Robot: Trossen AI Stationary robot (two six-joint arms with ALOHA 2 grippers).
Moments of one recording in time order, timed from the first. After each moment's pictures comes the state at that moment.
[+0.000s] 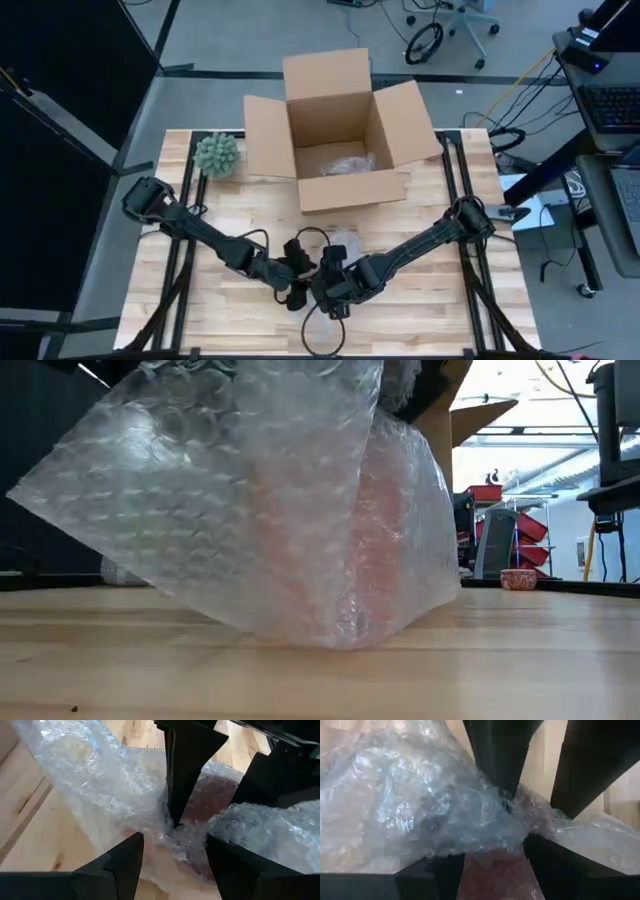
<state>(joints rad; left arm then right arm) -0.48 1.67 0.91 0.07 -0.33 -0.51 0.46 2.12 1.68 -0.75 0.30 0.28</state>
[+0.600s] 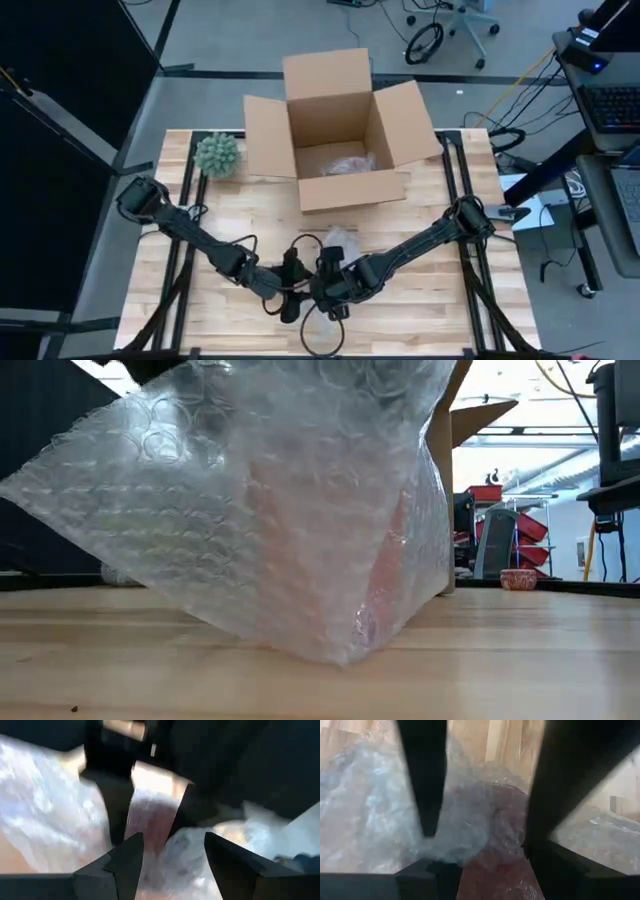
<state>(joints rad) -0.55 1.71 0.91 0.24 -0.37 -0.51 0.45 2.12 1.68 -0.72 0.28 0.24</state>
